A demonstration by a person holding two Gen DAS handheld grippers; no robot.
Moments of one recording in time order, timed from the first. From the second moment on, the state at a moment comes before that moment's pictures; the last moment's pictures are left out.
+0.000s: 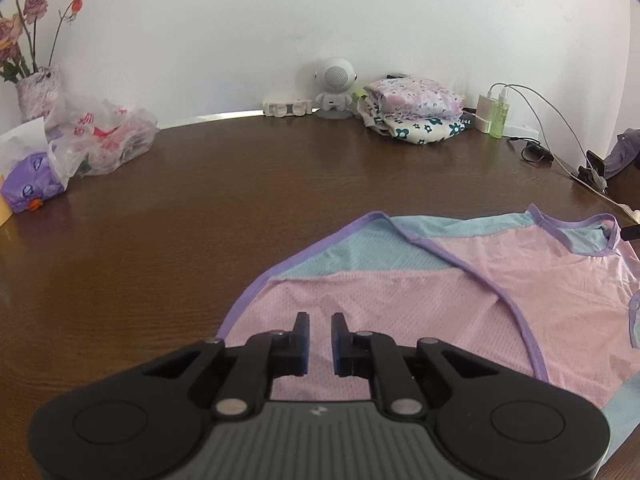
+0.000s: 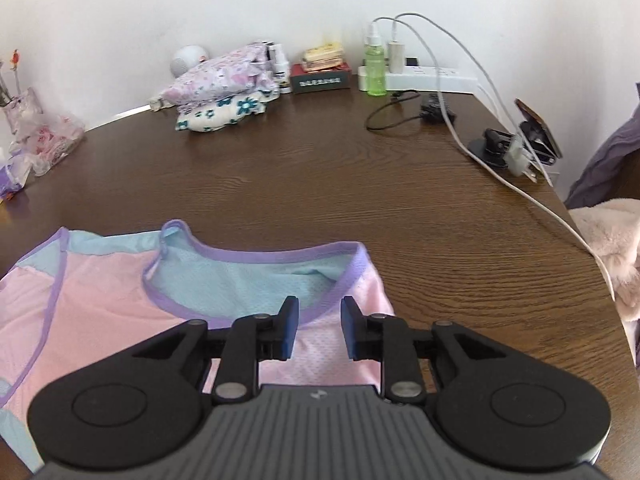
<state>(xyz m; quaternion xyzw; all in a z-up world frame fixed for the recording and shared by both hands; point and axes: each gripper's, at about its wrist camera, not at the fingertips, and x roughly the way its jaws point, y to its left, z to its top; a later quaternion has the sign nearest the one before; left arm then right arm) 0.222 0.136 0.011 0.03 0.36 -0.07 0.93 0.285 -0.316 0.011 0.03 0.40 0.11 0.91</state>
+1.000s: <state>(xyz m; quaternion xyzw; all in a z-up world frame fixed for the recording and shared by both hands) 0.241 0.142 -0.008 0.03 0.37 -0.07 0.93 0.338 -0.207 -0.008 -0.03 0.44 0.20 0.88</state>
